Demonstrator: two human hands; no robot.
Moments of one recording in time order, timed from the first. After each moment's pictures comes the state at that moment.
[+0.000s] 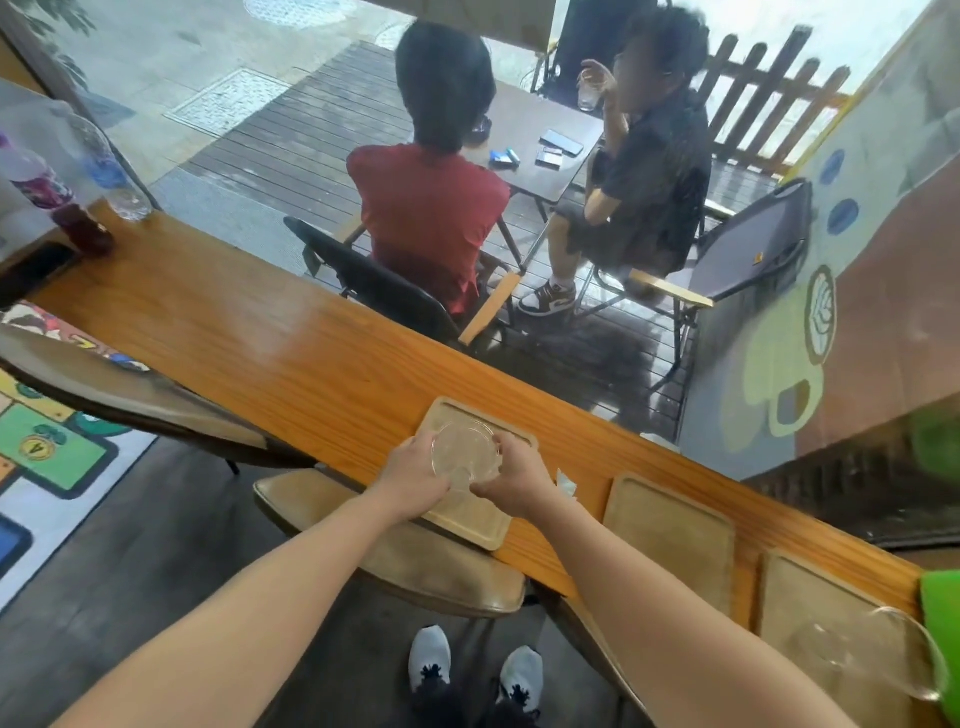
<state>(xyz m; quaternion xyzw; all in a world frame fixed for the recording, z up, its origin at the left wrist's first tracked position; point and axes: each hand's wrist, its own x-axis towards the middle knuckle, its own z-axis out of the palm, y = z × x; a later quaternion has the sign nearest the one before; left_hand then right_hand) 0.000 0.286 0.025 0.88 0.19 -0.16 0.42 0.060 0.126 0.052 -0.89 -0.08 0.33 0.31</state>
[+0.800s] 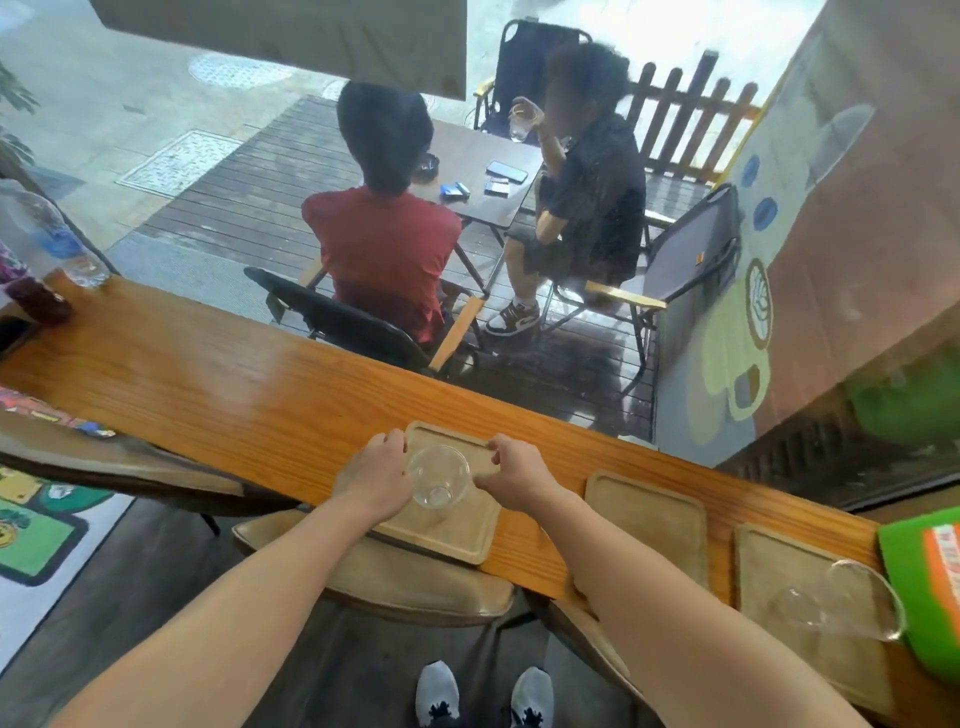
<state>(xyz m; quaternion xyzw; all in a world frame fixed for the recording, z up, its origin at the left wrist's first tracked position) 0.013 0.292 0.065 0.96 0.13 -0.13 0.21 0.069 0.094 0.070 -0.91 -0.07 0.30 0.30</state>
